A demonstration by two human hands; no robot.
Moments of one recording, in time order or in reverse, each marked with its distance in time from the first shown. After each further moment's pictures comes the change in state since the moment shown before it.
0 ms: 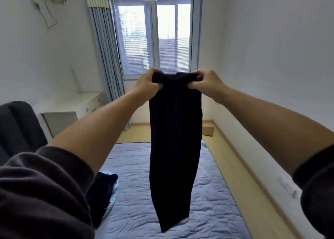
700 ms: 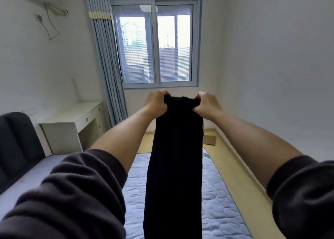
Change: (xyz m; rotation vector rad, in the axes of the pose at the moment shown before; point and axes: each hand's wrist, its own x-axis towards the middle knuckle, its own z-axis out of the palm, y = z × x) left_hand 0.047 -0.033 0.030 0.478 -0.012 0.097; right_hand 0.048 0.059 0.033 -0.482 0.097 0.082
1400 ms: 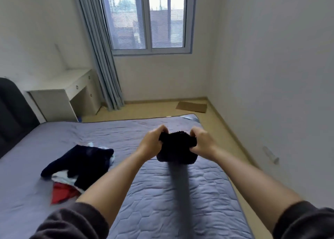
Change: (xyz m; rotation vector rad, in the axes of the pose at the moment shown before) left_hand -0.226 -0.038 0.129 -0.171 -0.275 -0.051; right_hand -0.237 0.089 0.078 0.015 -0.323 -0.012
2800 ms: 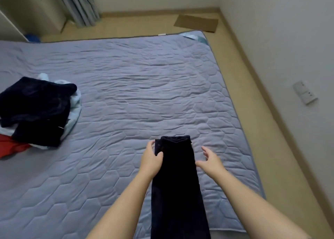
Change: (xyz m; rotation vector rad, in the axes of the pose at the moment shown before) left_hand -0.014 -0.229 0.401 -0.468 -0.234 -0.895; right_hand -0.033 0.297 0.338 0.542 -0.393 0.931
